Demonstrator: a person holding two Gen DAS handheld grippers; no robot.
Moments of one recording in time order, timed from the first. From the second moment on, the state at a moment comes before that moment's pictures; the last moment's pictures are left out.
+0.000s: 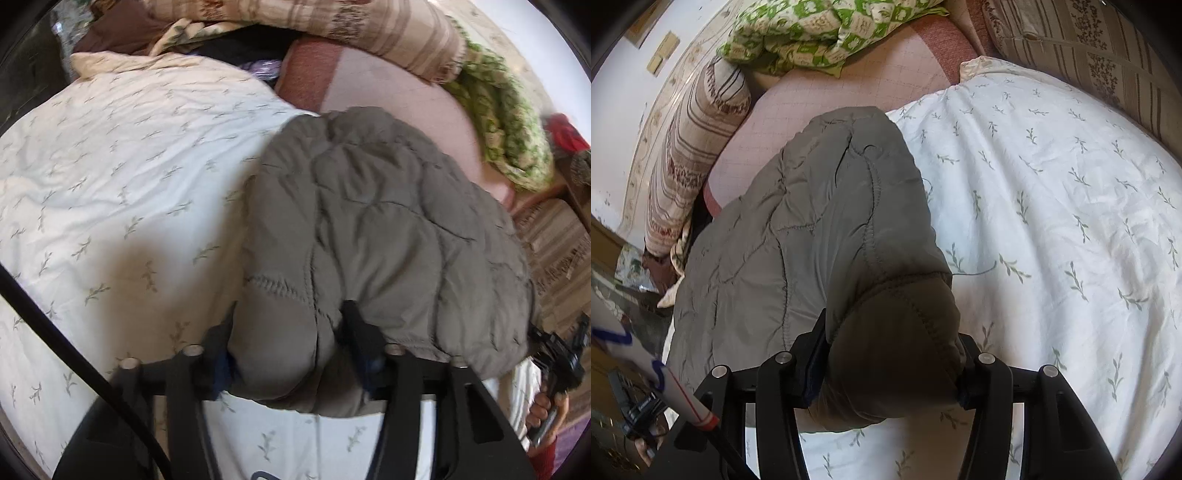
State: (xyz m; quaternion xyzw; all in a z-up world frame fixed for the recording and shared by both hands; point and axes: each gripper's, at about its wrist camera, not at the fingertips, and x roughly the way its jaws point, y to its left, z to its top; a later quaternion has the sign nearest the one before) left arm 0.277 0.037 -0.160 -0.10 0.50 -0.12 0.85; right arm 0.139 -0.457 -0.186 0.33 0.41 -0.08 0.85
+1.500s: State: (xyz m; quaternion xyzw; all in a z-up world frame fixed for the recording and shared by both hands) left arm -0.030 -0.013 -0.058 0.00 0.32 -0.12 0.94; right arm -0.063 -0.233 -0.115 0.08 0.39 -0.18 0.90
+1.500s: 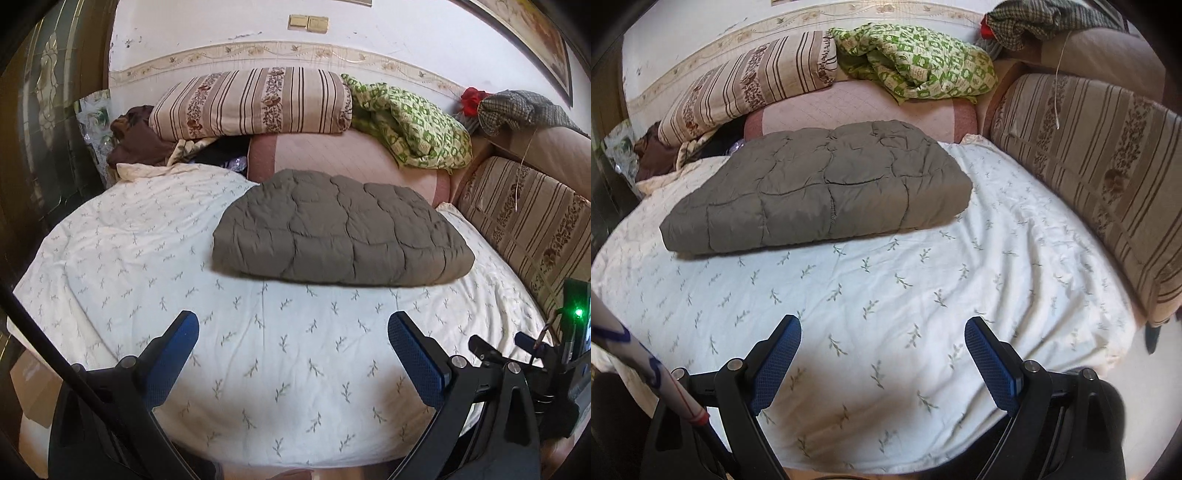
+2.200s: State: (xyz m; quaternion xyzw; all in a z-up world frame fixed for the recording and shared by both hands) left arm -0.039 -0.025 -0.057 0.06 0.33 -0.06 0.94; right arm -0.093 -0.215 -0.072 0.03 0.37 -0.22 0.90
